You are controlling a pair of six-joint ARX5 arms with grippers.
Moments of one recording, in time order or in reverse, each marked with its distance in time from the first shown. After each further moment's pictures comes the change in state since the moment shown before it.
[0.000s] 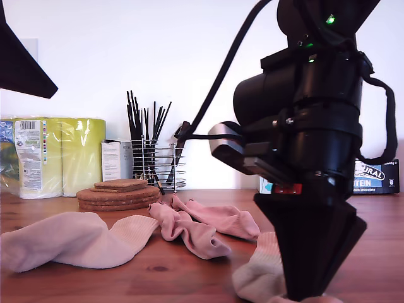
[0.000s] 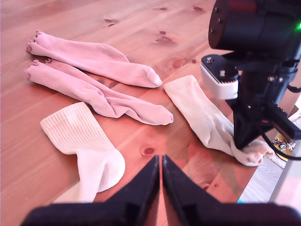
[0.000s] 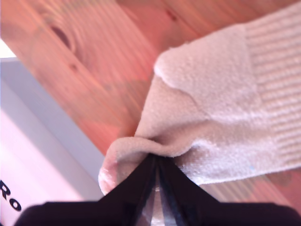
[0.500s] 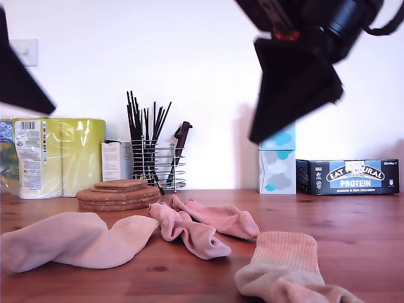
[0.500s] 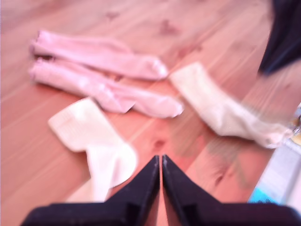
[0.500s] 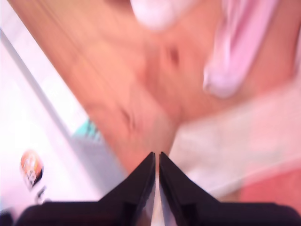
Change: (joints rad) left arm 0.000 0.093 0.005 -0.021 -0.066 0.180; right arm -0.032 -0.408 0.034 0.128 0.016 0.008
